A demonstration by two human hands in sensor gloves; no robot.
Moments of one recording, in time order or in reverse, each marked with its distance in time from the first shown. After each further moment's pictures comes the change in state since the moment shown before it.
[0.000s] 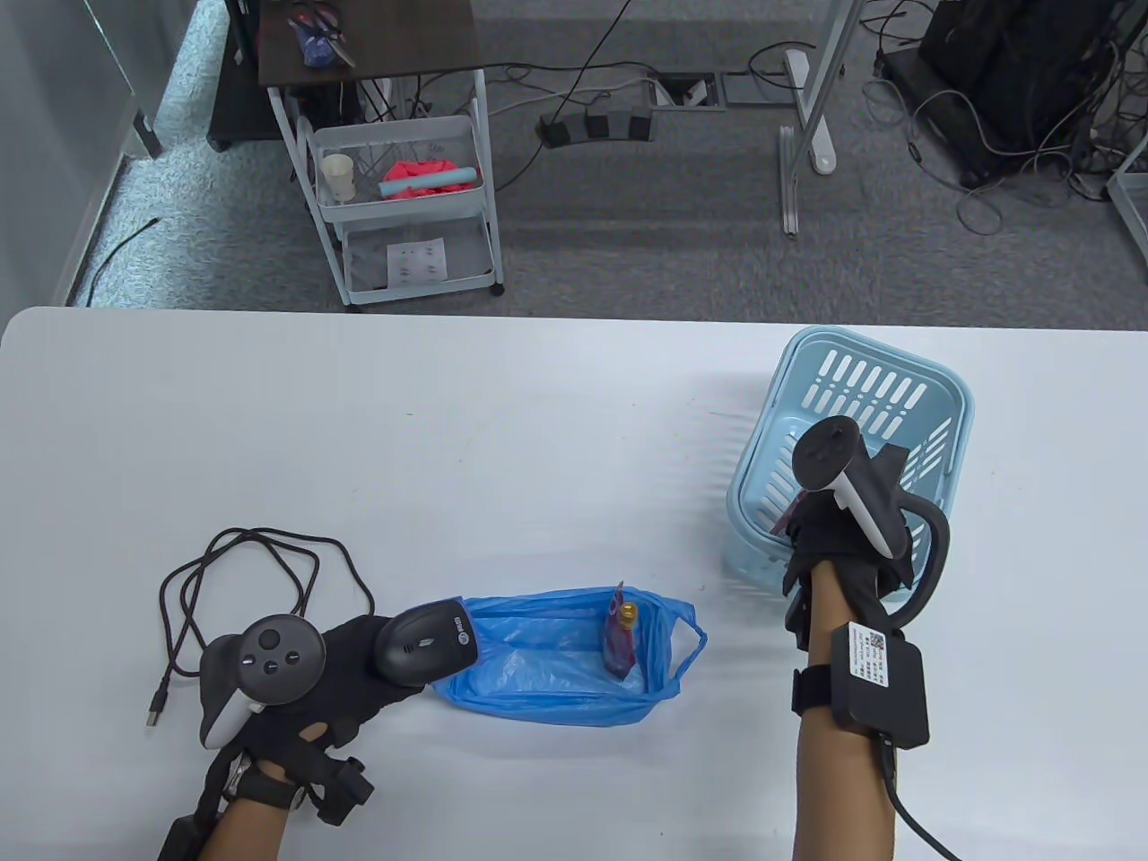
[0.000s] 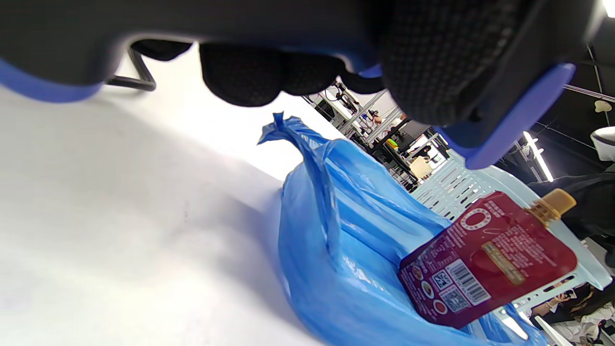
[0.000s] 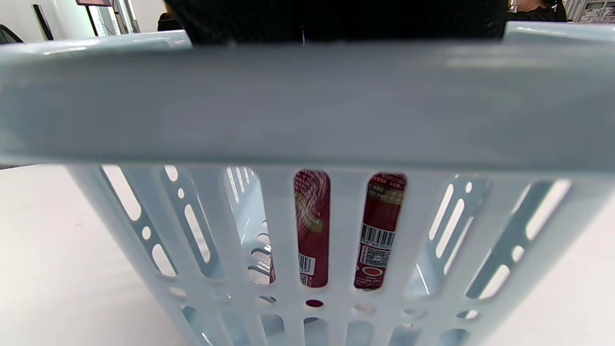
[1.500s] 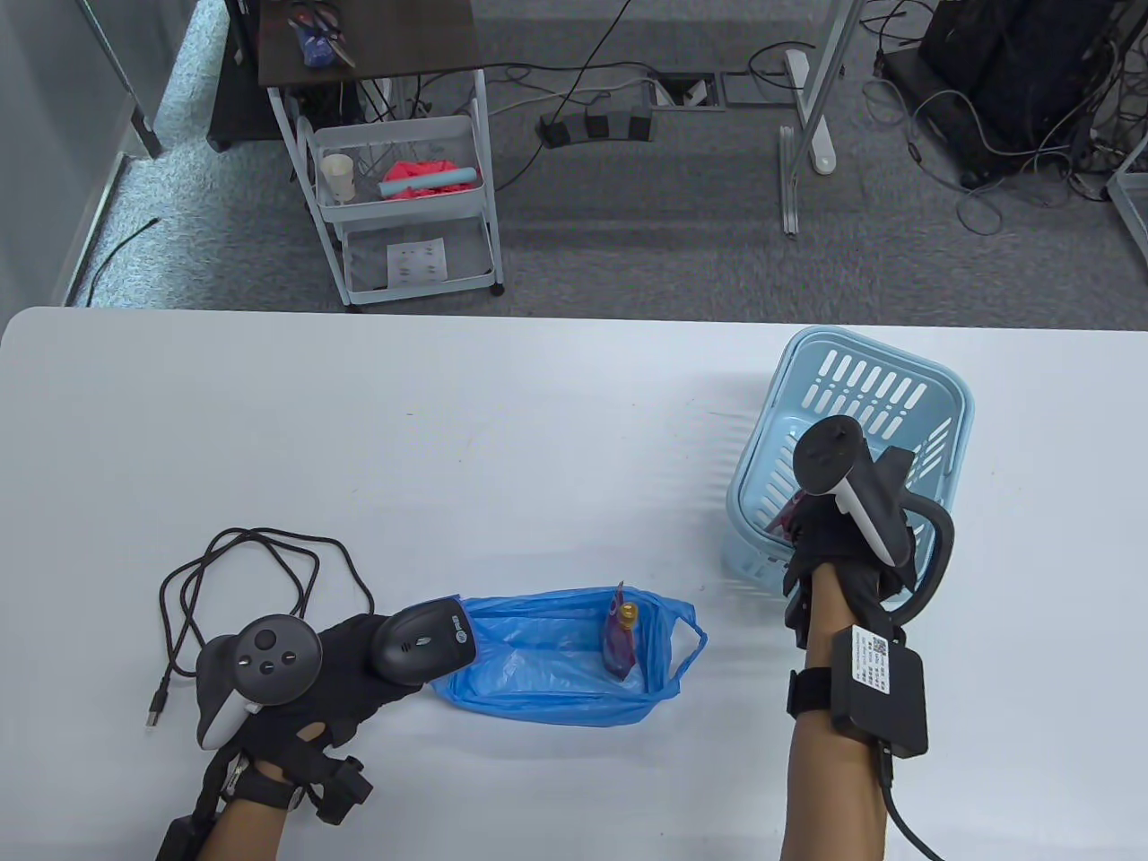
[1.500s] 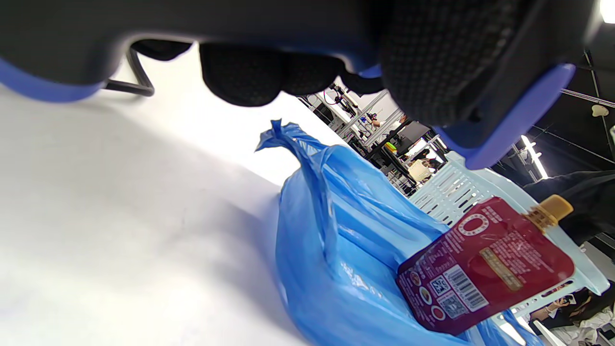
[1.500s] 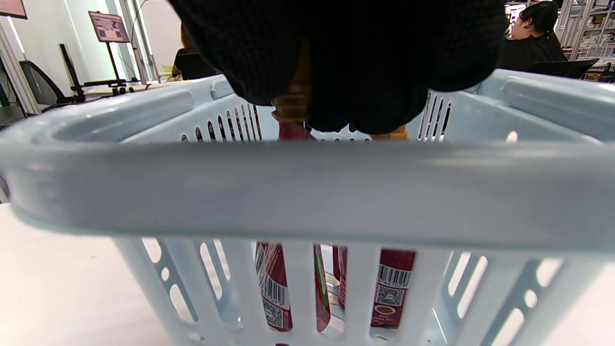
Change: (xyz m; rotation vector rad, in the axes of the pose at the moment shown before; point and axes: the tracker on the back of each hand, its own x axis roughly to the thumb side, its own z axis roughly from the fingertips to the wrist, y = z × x) left_hand -0.002 0.002 0.001 0.012 -0.004 0.004; right_hand 0.002 -0.018 0.017 -0.095 -0.040 -0.028
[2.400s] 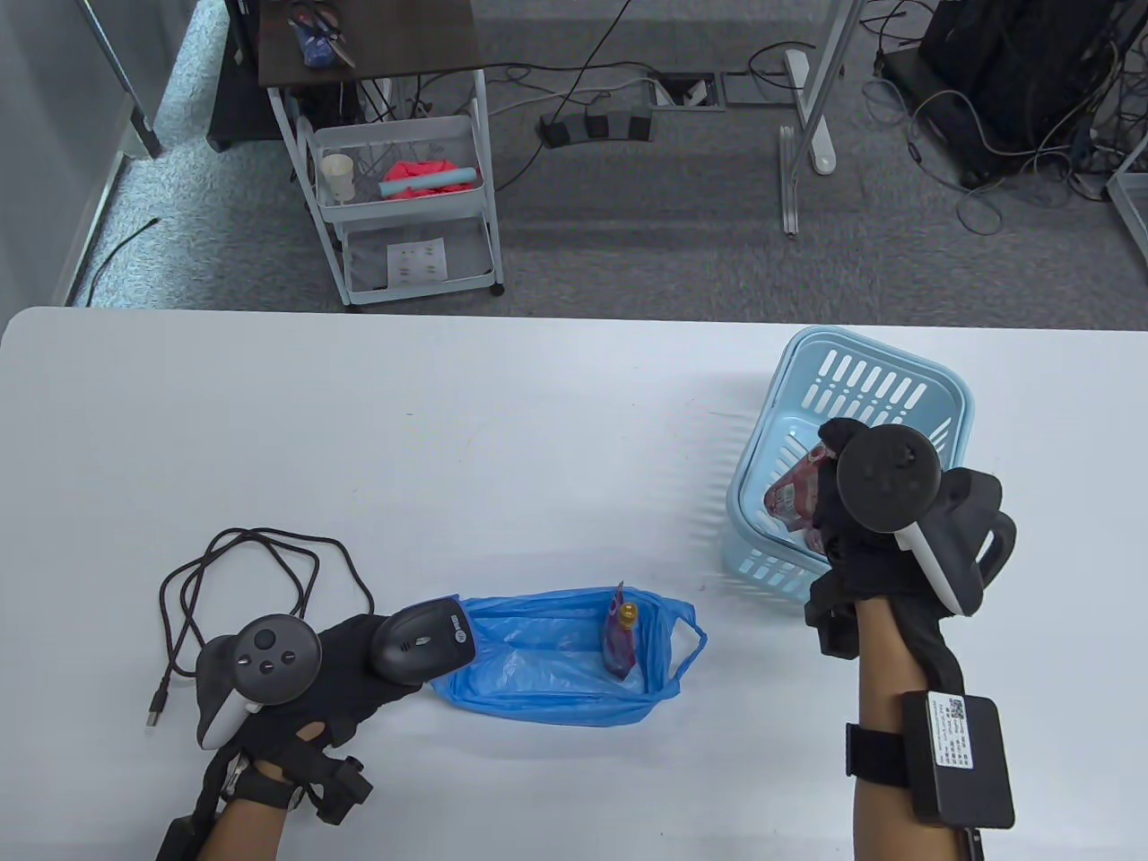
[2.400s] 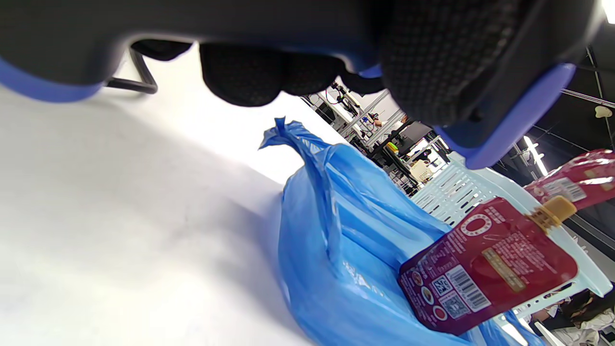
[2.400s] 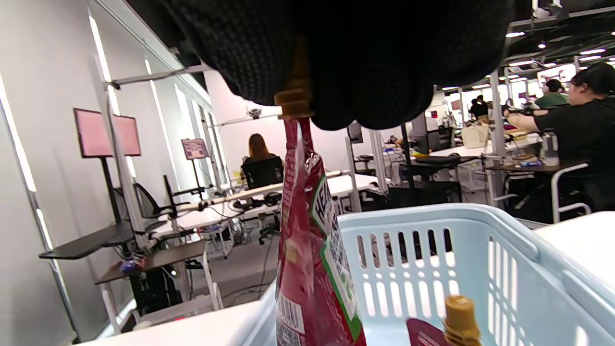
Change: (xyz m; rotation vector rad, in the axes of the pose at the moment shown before) left_hand -0.001 -0.001 0.000 -0.003 0.008 0.006; right_hand 0.004 -0.089 0.066 -0.280 -0.221 -0.168
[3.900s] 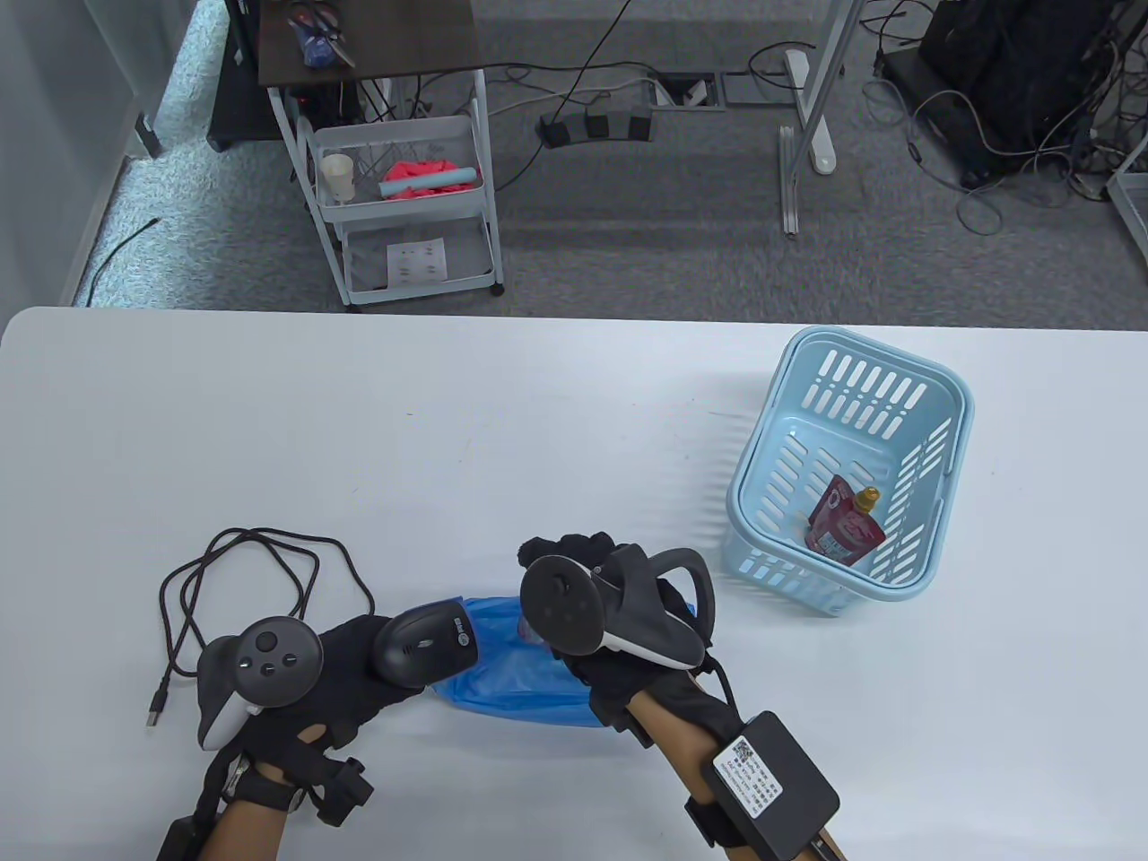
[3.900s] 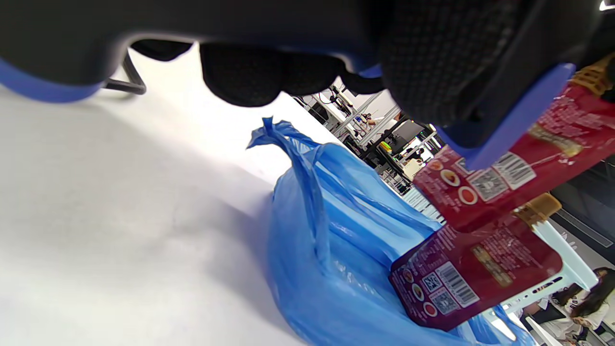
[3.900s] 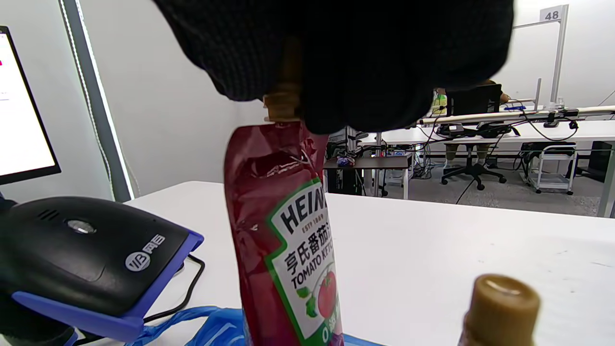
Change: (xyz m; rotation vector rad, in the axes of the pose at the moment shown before) left_hand 0.001 -0.001 0.000 -0.002 -0.029 -0.002; right_hand 0.160 0.104 0.093 0.317 -0.622 0.052
